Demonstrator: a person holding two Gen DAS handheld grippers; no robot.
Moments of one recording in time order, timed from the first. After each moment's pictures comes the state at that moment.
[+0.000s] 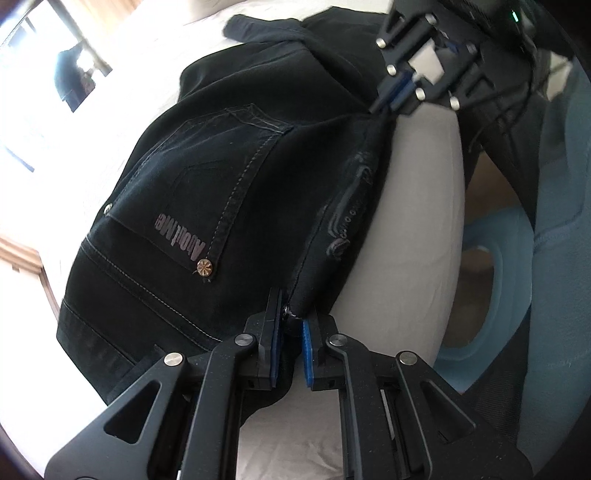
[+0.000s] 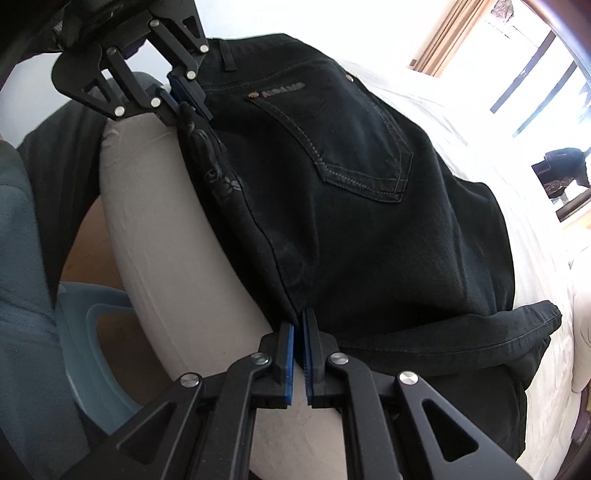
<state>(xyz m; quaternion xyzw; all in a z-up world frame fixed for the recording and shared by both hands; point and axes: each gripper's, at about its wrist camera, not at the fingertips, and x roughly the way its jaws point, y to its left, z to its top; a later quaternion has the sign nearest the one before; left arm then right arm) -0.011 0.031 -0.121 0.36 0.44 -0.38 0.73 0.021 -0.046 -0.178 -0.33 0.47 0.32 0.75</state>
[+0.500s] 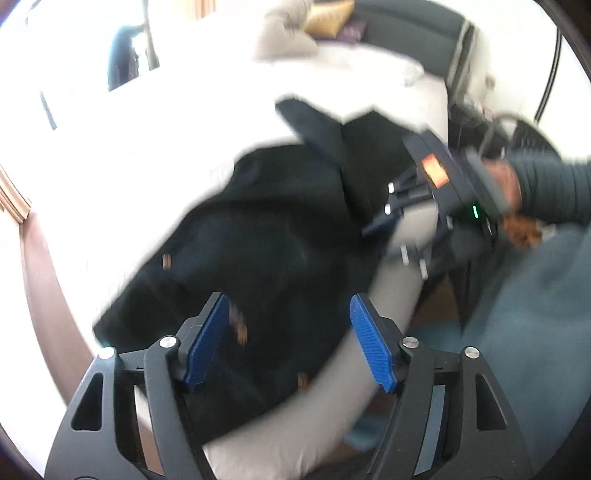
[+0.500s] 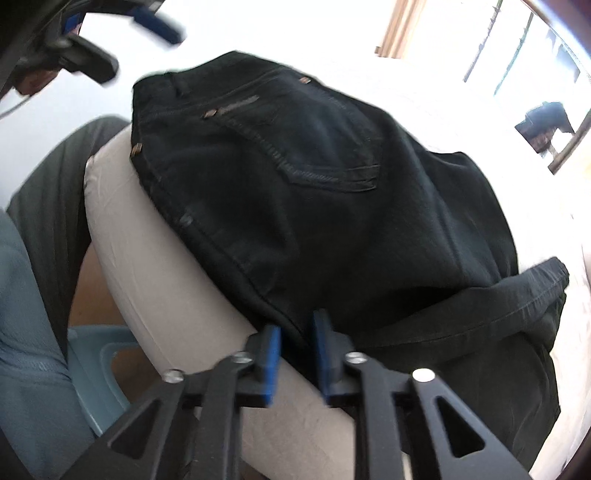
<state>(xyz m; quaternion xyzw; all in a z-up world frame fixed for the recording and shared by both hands) 0.028 0.036 -0.007 0.18 0.43 -0.39 0.80 0.050 -0.073 -0.163 -0.24 0.49 0.29 0.79</state>
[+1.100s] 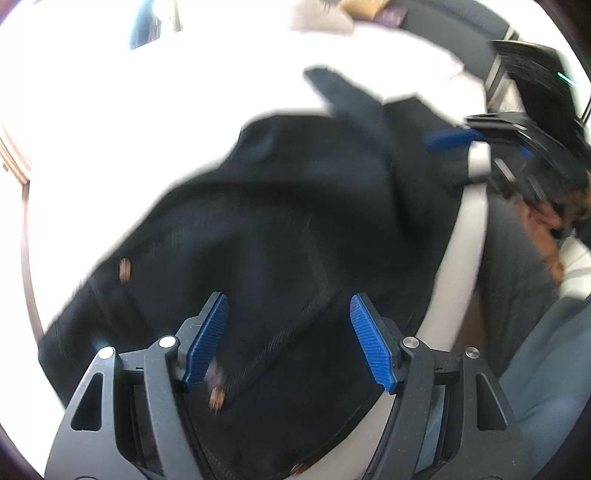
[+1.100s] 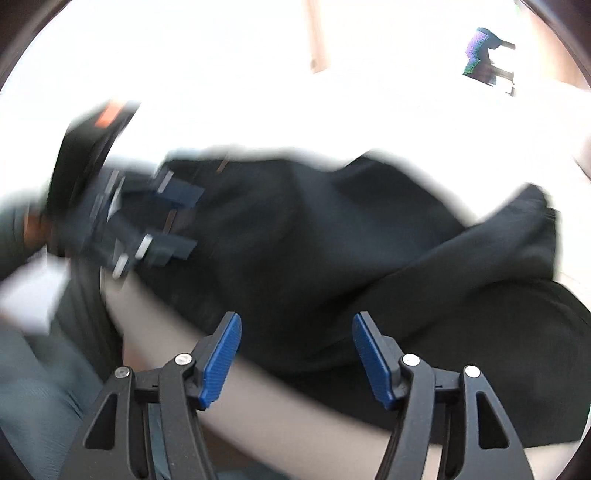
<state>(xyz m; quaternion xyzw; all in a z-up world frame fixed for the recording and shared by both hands) 0.081 -0.023 -0.066 0.15 0.47 -0.34 0.80 0.091 -0.191 -0.090 -0.01 0.47 0.24 0.85</state>
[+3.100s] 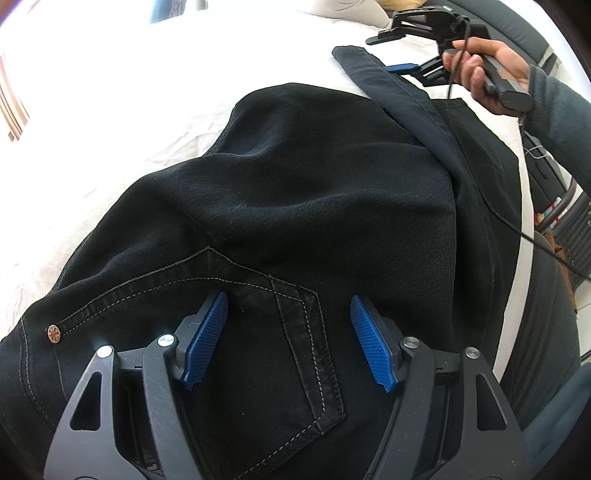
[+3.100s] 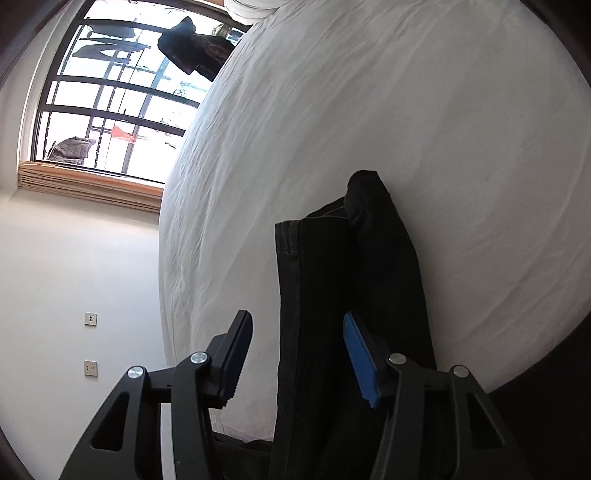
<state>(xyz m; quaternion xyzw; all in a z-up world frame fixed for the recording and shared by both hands) 0.114 -0.068 -0.139 0.13 0.52 -0.29 0.80 0.280 -0.467 -0.166 0.48 0.46 0.02 0.75</state>
